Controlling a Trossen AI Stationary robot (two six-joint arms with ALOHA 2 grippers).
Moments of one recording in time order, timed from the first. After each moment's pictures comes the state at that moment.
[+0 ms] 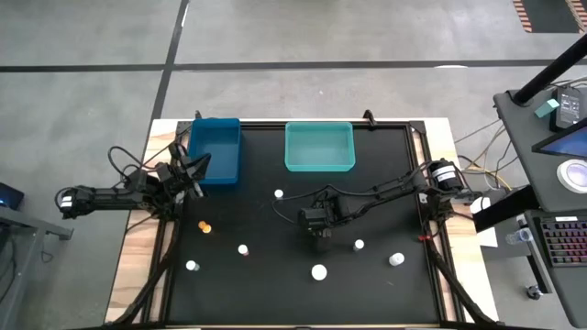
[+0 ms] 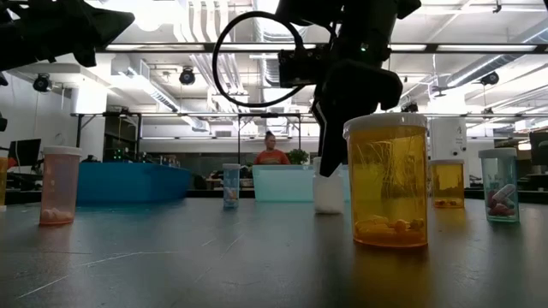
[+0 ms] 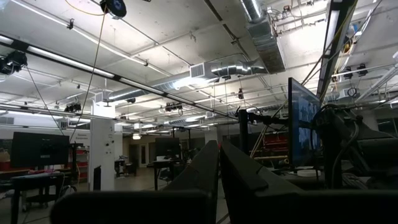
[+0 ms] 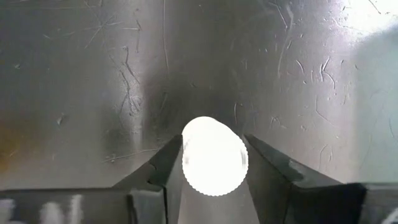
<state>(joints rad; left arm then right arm) 0.06 0.20 0.01 0.74 -0.35 0.29 0.18 1.93 1.38 -0.72 0.15 0.18</state>
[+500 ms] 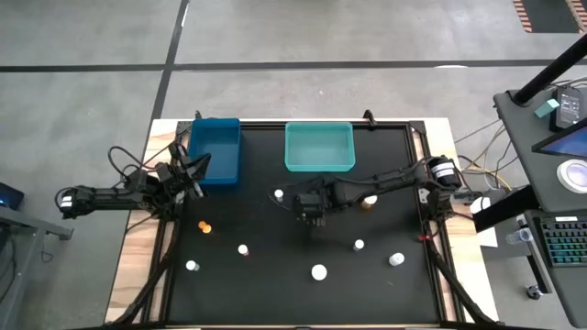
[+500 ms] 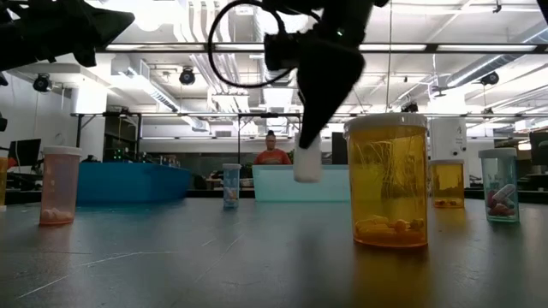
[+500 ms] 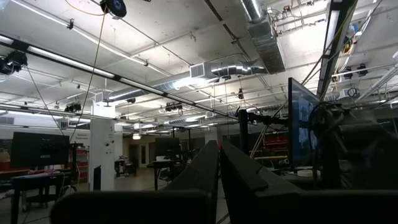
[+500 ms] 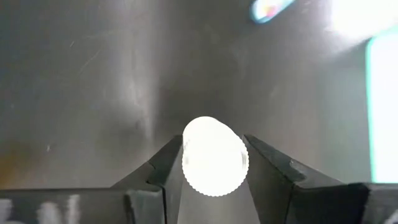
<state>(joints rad) 0.06 0.20 0.01 0.74 -0.35 0.29 0.09 1.93 1.52 -0.82 0.14 0.13</state>
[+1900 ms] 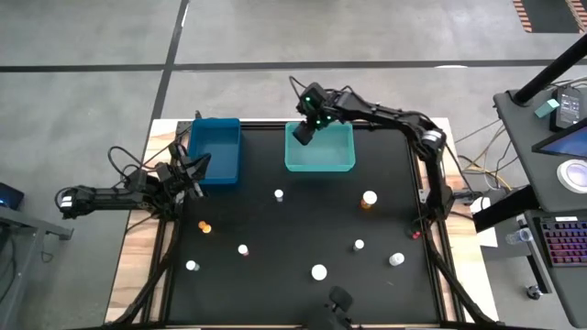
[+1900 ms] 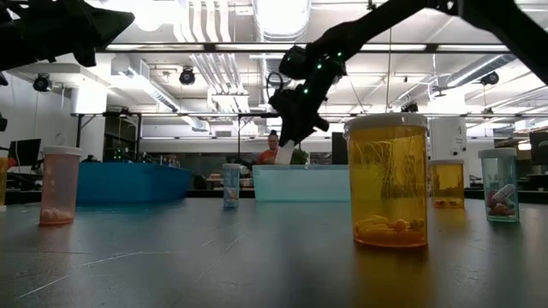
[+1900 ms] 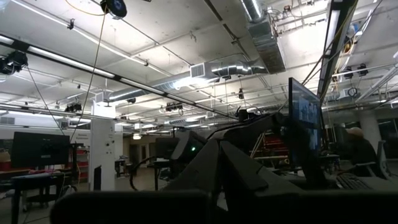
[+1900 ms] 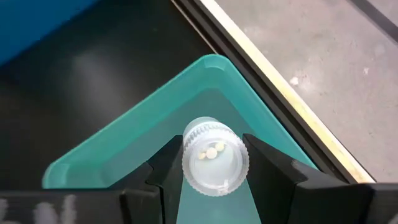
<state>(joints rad) 0.06 0.20 0.01 0.74 -0.35 0.30 -0.57 2.08 1.81 -0.70 -0.06 0.06</state>
